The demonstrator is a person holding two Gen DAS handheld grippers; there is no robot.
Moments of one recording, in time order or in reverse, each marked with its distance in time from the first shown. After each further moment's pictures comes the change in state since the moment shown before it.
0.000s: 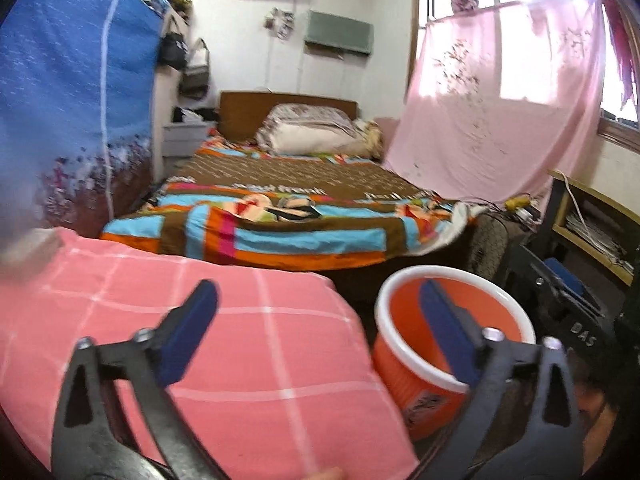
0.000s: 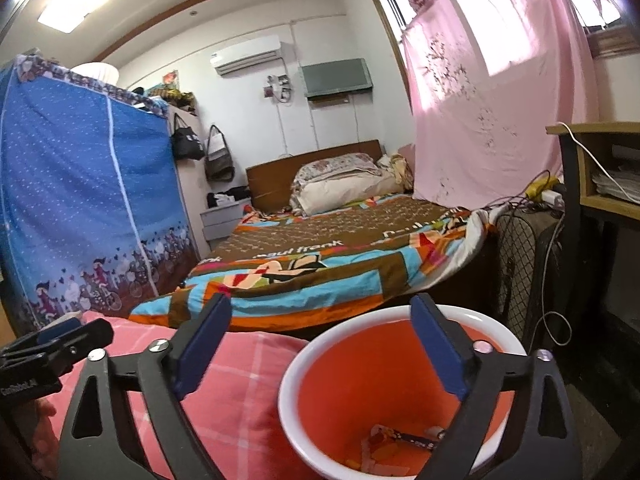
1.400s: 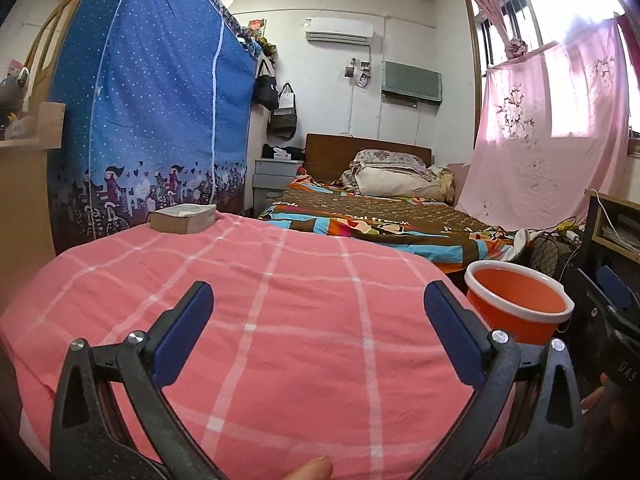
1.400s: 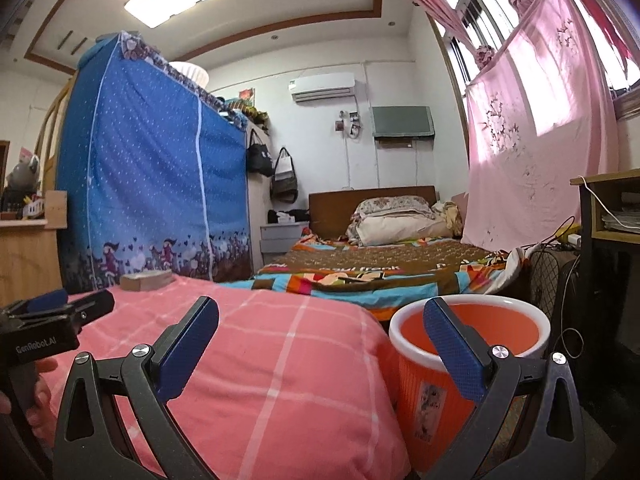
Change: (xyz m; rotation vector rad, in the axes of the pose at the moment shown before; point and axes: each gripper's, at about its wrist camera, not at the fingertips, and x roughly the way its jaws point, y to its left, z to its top) left arm -0.156 0.088 -0.103 -0.065 -0.176 0.257; right arm -0.136 0.100 -0.089 -0.171 -0.138 0.162
